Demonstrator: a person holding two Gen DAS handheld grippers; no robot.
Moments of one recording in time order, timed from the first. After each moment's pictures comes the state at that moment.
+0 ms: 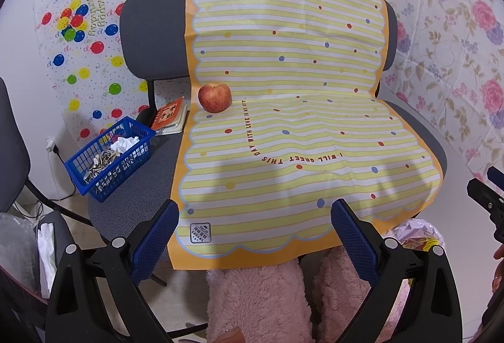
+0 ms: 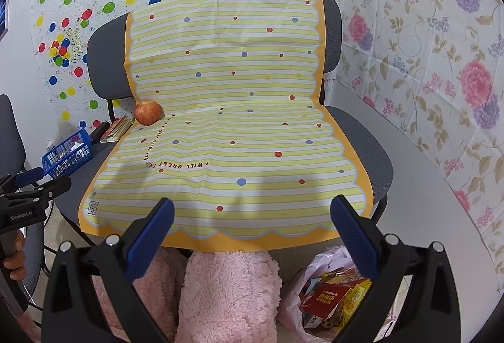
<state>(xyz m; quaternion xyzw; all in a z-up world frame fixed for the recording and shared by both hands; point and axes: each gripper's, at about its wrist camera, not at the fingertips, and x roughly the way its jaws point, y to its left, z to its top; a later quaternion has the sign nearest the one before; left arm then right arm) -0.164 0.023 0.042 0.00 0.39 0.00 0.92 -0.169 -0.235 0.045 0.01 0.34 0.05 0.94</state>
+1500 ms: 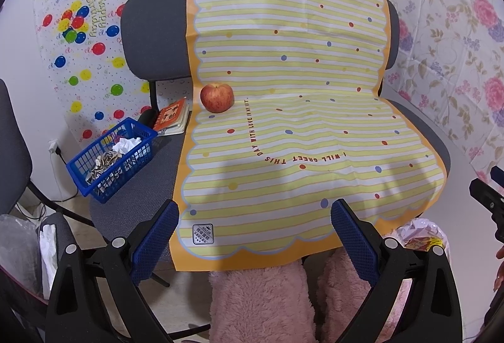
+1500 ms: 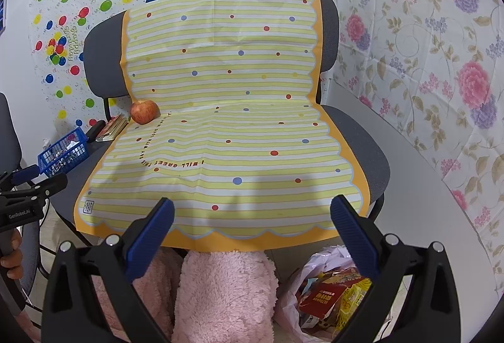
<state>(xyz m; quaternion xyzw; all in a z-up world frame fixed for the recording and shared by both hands) -0.161 0.026 0.042 0.00 0.39 0.00 0.92 -0.169 -0.234 0.044 0.01 0.35 0.04 0.94</state>
